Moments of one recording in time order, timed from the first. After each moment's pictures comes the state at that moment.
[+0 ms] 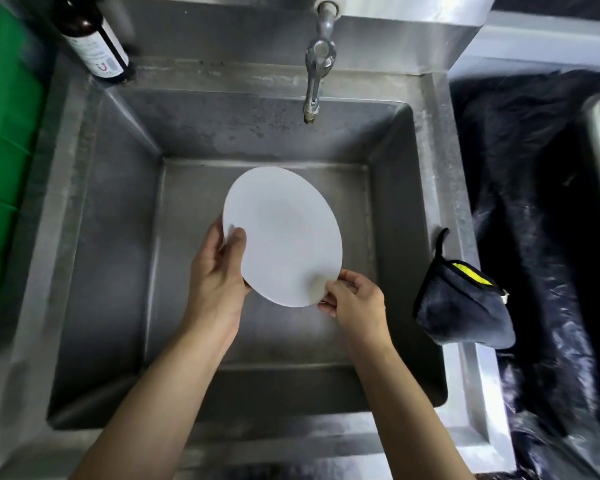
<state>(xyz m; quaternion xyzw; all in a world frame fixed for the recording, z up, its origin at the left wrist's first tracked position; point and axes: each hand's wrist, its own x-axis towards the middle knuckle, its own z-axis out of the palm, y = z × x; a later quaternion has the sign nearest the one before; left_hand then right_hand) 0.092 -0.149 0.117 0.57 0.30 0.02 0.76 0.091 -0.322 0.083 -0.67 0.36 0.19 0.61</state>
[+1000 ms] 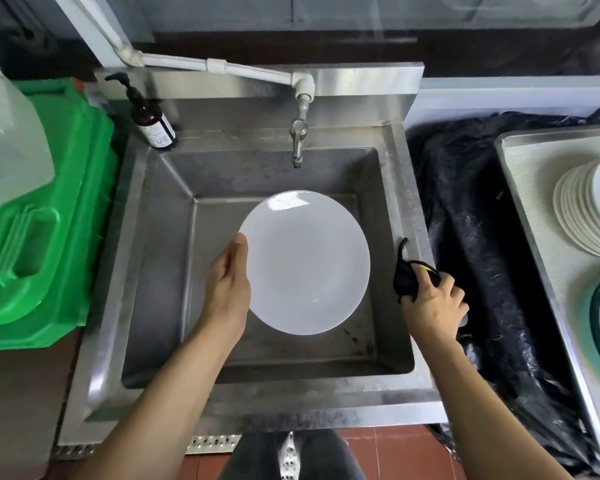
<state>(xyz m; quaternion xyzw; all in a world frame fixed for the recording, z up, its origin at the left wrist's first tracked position) 0.054 -0.167 0.220 0.65 0.29 0.00 0.70 0.070 -0.463 0.124 -0.96 0.21 0.15 0.08</state>
